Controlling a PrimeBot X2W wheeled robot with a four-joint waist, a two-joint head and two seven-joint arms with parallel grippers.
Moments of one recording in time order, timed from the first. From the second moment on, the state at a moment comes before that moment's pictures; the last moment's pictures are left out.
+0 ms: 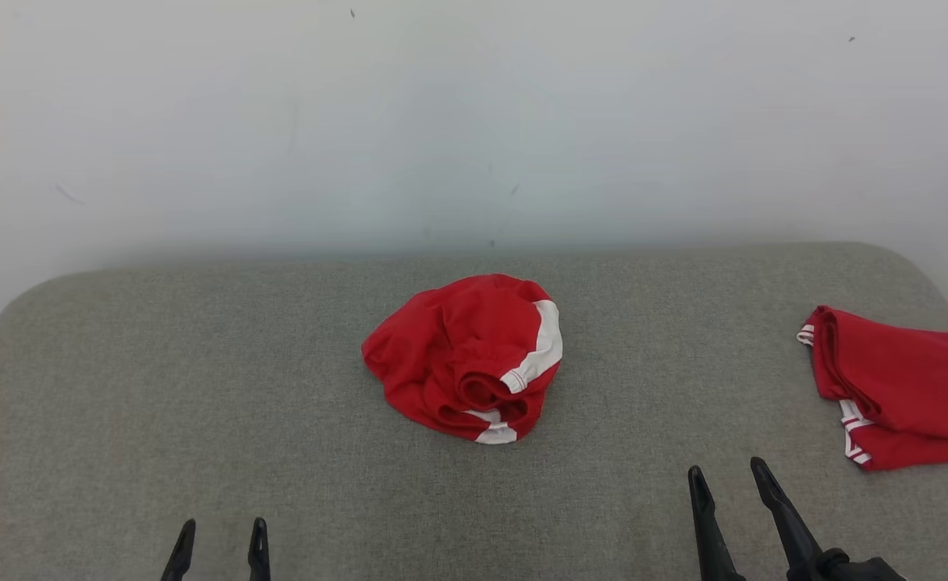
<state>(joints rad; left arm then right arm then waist) 0.21 0.12 -0.06 -0.03 -0.16 -0.04 -0.26 0.14 -0.05 0.11 0.02 0.16 0.13 -0.26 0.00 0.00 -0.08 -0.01</state>
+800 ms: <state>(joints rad) 0.21 0.06 -0.03 0.00 -0.09 -0.10 -0.26 0.16 -0.05 0.11 0.03 0.17 0.13 -0.26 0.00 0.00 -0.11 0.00</state>
